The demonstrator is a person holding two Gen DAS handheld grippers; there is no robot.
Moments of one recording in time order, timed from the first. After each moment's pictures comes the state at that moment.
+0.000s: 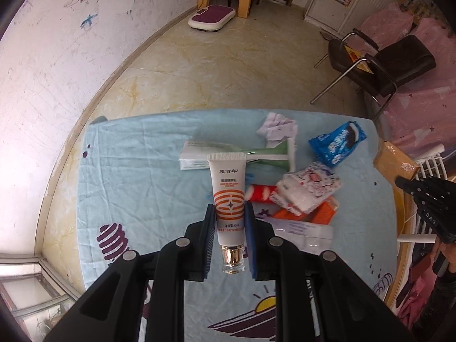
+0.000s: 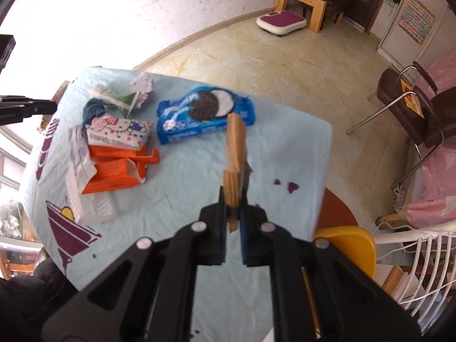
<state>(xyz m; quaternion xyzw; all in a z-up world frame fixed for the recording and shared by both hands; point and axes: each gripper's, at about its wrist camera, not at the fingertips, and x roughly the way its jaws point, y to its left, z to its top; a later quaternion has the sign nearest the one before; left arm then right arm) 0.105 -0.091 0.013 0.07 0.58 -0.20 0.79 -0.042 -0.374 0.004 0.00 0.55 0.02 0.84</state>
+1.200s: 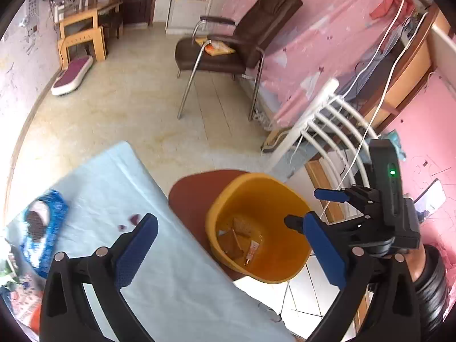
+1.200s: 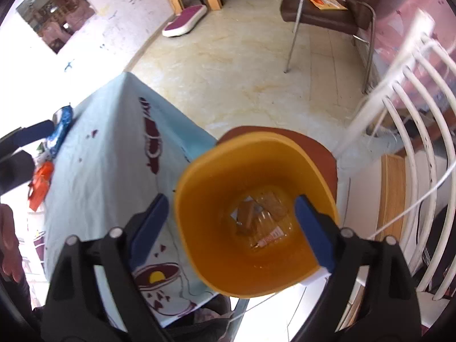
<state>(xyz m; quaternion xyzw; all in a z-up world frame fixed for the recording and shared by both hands) -0.009 -0.393 0.010 0.12 0.47 -0.47 0.74 -0.174 -0.582 -0.078 0.21 0.52 -0.11 0.82</state>
